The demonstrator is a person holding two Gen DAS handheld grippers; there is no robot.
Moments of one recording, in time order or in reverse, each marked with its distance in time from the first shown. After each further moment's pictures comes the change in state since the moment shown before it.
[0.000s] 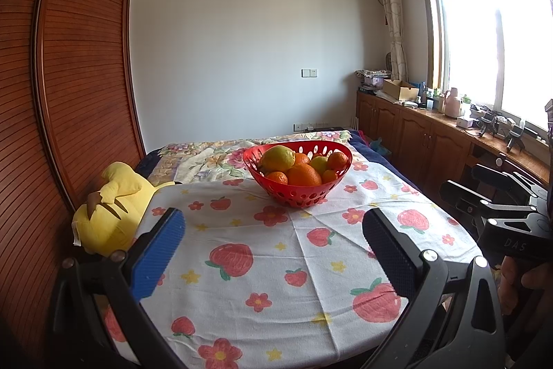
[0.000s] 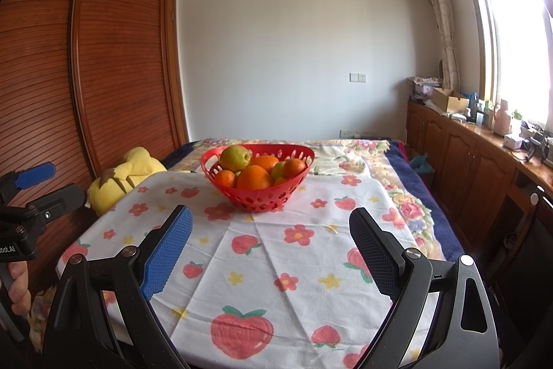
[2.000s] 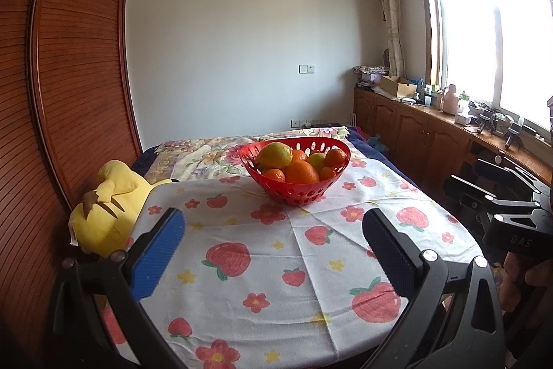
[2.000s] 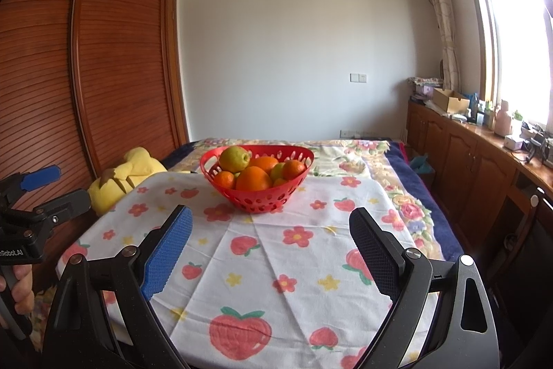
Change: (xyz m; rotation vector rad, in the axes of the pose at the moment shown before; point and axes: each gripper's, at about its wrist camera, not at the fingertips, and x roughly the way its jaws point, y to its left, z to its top) left arm 0.004 0.000 0.002 0.003 0.011 -0.009; right arm 0.000 0.000 0.000 -0.001 0.001 0.003
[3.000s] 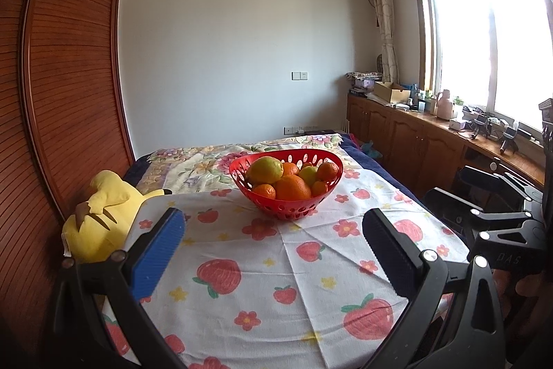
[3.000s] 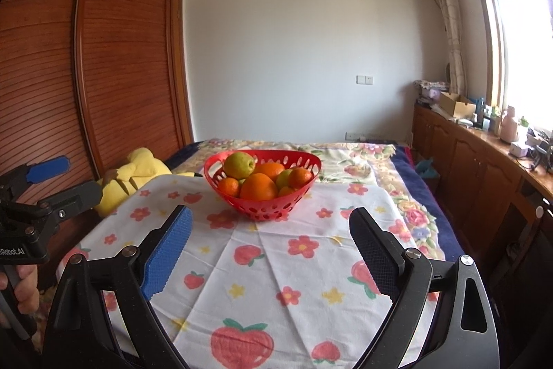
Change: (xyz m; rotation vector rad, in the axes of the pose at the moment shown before) left arm 0.008 -0.010 0.019 0.011 -0.026 -0.025; right arm 0.013 0.003 0.012 -0.014 0.000 0.020
